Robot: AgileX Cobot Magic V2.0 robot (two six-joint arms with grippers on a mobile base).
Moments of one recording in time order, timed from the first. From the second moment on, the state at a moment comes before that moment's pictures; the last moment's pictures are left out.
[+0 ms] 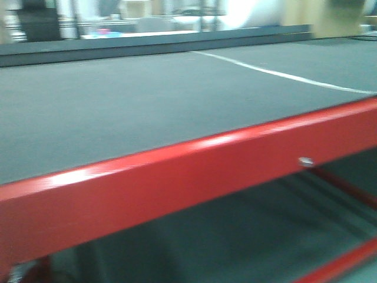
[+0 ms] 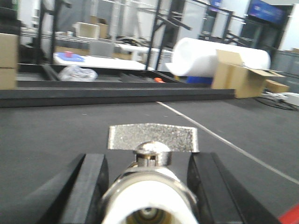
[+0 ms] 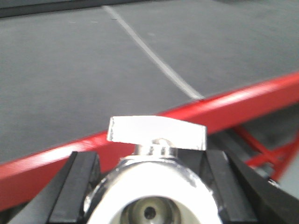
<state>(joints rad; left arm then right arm) 0.06 0.30 -0.70 -0.35 0.45 0.17 -0.10 0.51 -0.72 0.12 0.59 -0.07</state>
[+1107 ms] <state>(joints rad) 0.06 0.30 -0.70 -0.35 0.45 0.17 -0.10 0.51 -0.72 0.12 0.59 -0.07</state>
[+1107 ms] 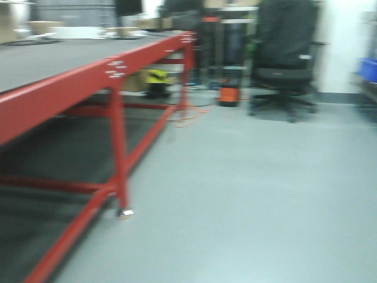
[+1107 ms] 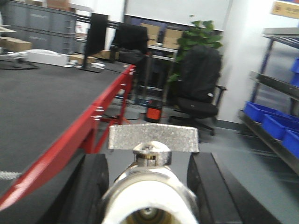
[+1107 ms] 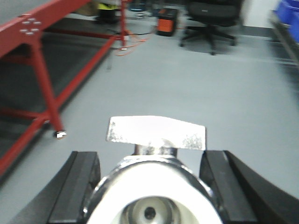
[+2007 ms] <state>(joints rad) 0.06 0.30 -0.70 -0.35 0.45 0.17 -0.10 0.51 -0.72 0.12 0.59 -0.07</state>
